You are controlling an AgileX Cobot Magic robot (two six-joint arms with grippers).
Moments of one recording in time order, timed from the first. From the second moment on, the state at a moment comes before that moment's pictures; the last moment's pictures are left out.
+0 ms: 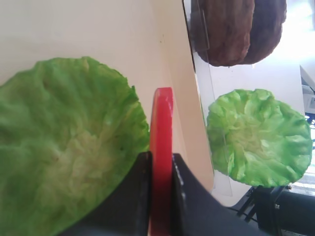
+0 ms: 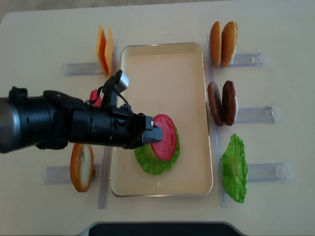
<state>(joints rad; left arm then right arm) -0.49 1.58 -0.61 -1.57 0.54 1.01 0.00 -0.01 -0.50 0.02 1.14 -0.04</state>
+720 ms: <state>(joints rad) -0.49 1.65 -0.61 -1.67 0.57 1.13 0.00 -0.01 -0.50 0.01 1.14 -0.04</state>
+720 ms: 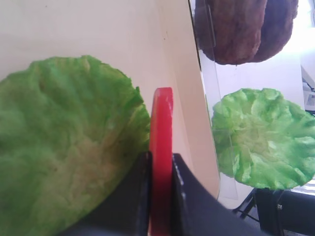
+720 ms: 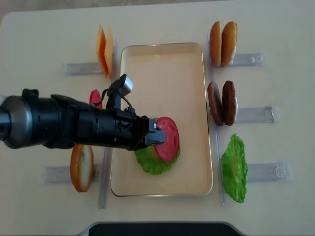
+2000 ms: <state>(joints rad) -0.31 1.54 -0.61 -1.24 0.64 0.81 0.00 -0.01 -0.50 0.01 1.14 -0.04</state>
